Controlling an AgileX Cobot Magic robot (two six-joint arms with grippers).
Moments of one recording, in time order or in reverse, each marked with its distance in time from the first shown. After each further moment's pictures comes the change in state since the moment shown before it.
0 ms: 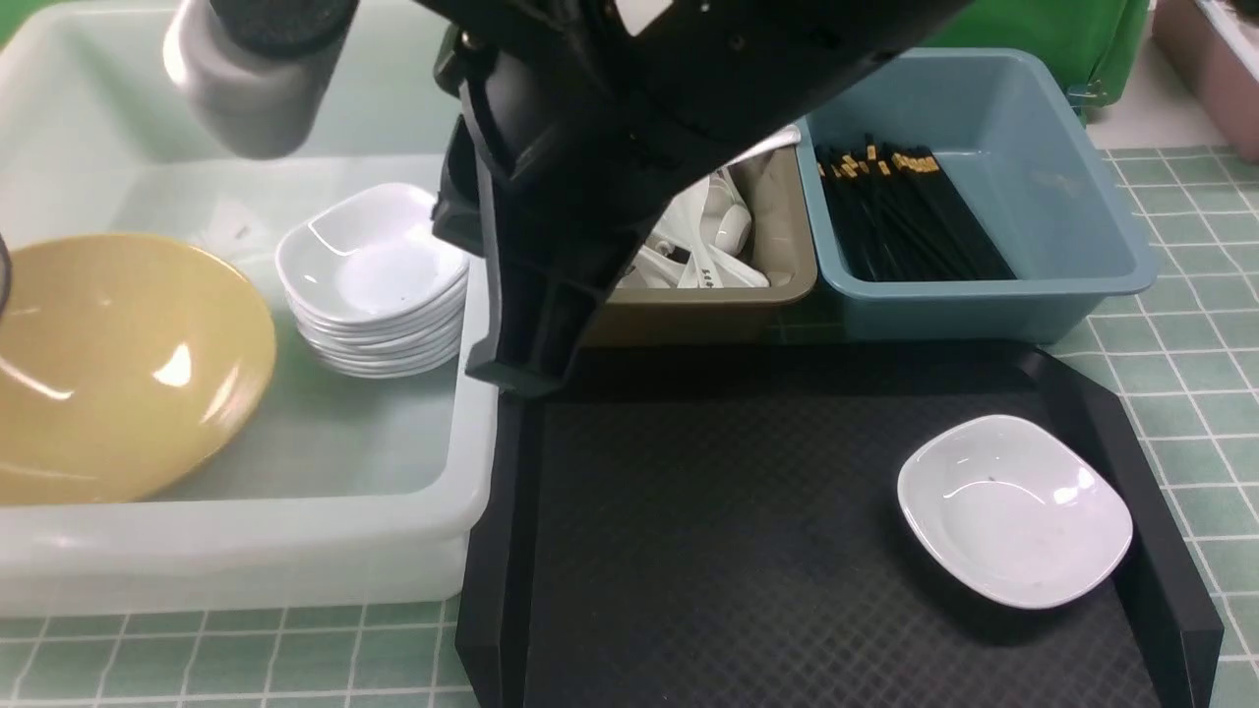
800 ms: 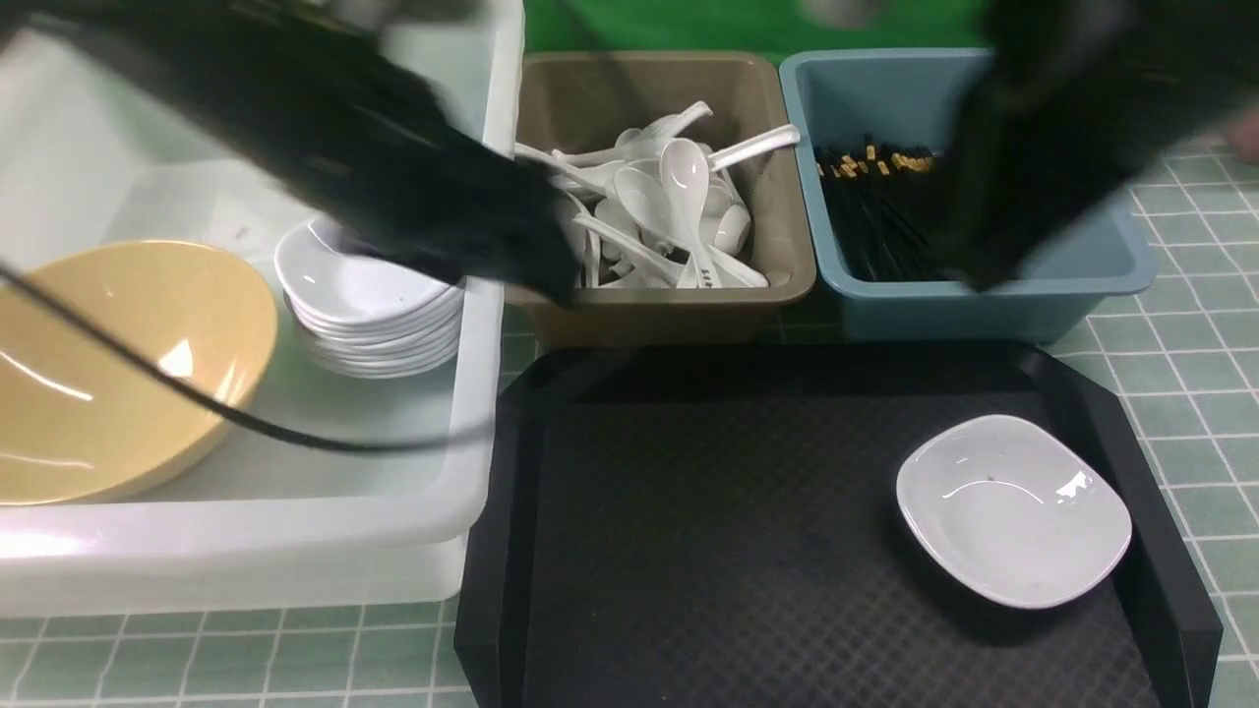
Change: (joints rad) right arm -0.340 -0.328 0.372 -0.067 0.142 0.229; left arm -1.093 0.016 -0.147 0.044 0.015 -0.059
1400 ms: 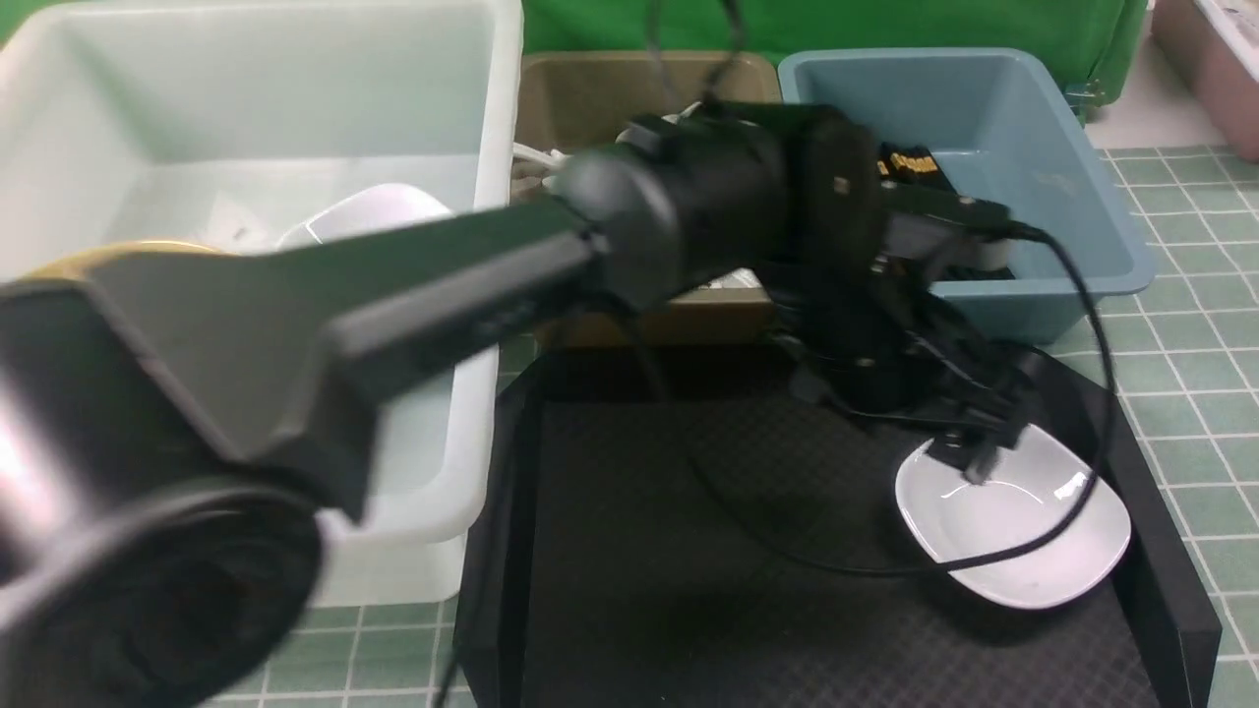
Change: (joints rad) right arm -0.129 -0.391 0.419 -0.024 0.006 0.063; left arm -0.346 0.562 -0.418 -0.054 -0.124 -0.018
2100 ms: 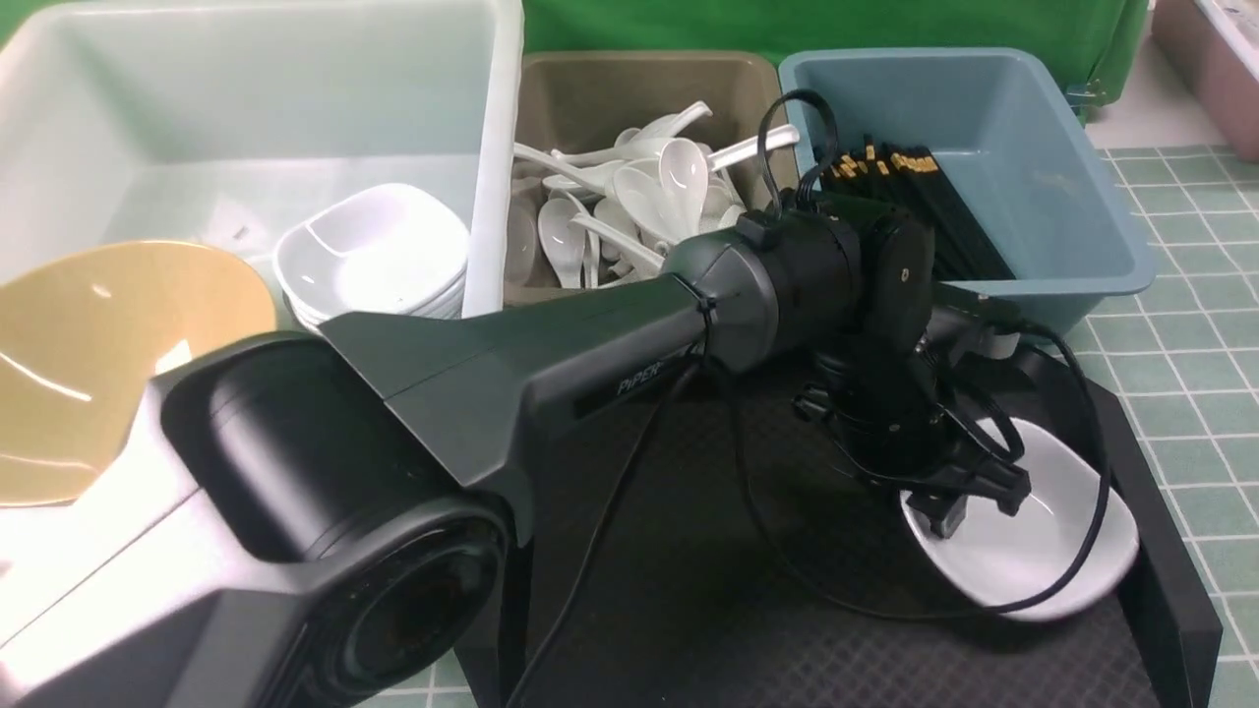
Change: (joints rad) right arm -0.001 -0.028 0.001 -0.004 -0.027 0.000; left arm -0.027 0.188 -0.134 0.061 0.077 -0.073
